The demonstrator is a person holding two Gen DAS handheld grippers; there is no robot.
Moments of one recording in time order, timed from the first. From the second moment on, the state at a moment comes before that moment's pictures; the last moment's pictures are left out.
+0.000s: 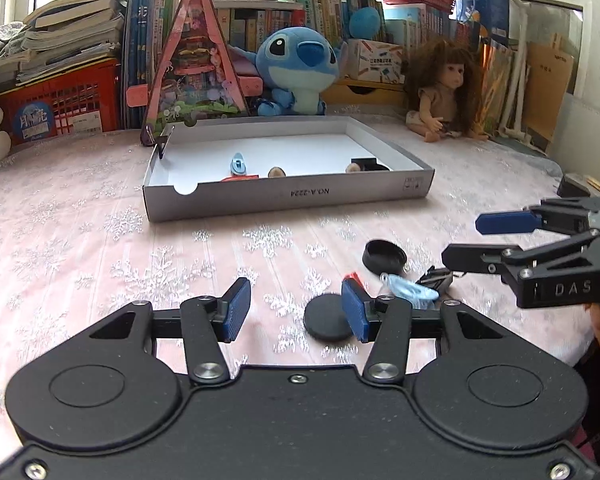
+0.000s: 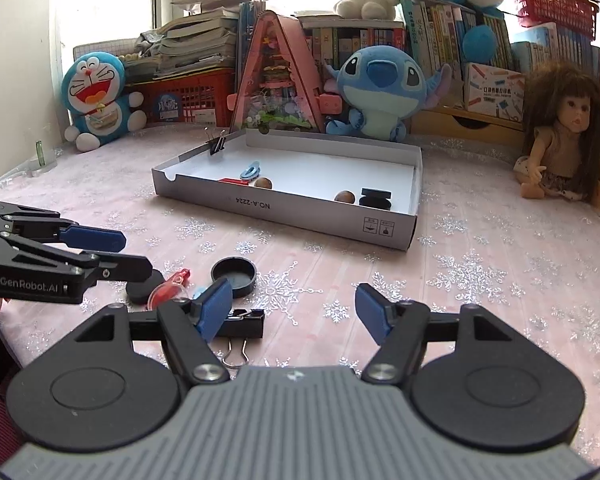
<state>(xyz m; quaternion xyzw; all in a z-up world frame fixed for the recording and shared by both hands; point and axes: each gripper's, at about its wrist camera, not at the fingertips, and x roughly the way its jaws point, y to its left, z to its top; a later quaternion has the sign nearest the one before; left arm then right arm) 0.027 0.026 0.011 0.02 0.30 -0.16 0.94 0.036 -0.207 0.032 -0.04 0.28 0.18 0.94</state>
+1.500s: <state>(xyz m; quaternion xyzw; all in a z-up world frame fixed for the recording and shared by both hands) 0.012 0.016 -0.009 0.04 0.28 -0.17 0.94 0.018 -0.189 0.014 -0.06 0.29 0.19 0.94</state>
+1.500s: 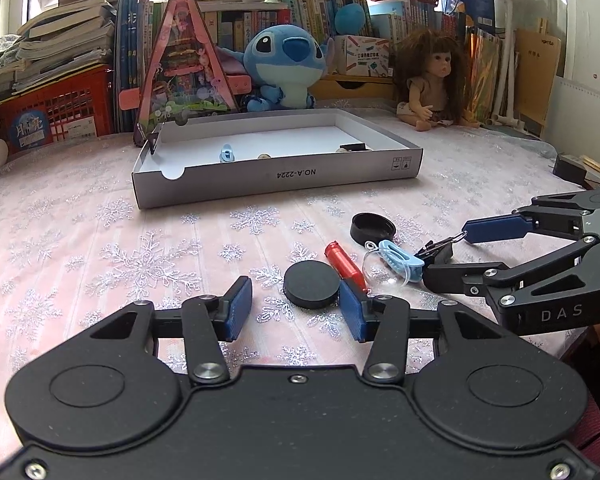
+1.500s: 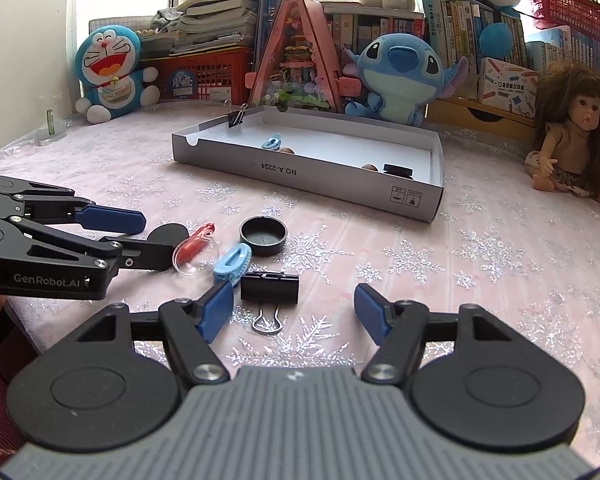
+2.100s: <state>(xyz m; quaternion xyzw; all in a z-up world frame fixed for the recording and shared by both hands) 0.021 0.016 -0.009 0.02 0.28 -0.16 0.95 0.027 -0.189 0.014 -0.05 0.29 0.17 0.94</state>
